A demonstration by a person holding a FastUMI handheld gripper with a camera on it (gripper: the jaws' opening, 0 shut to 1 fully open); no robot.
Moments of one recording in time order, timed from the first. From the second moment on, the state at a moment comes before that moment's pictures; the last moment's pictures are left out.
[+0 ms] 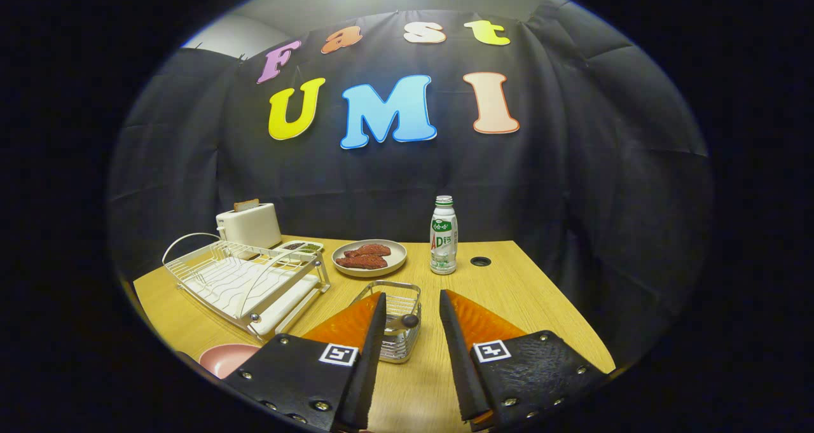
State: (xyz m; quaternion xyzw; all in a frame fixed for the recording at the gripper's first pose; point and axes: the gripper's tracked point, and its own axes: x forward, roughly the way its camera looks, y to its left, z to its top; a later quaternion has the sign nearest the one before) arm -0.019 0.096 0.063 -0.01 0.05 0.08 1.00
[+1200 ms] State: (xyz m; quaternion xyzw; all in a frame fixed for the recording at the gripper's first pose) arm 0.025 0.115 0.061 0.03 0.11 0.06 0.99
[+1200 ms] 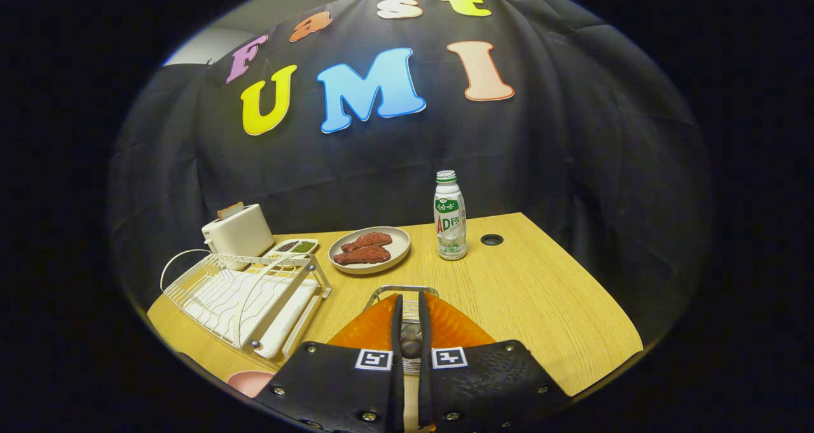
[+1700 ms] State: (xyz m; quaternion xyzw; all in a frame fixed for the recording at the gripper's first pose) arm -0.003 0.108 0.124 0.01 0.11 0.05 0.99
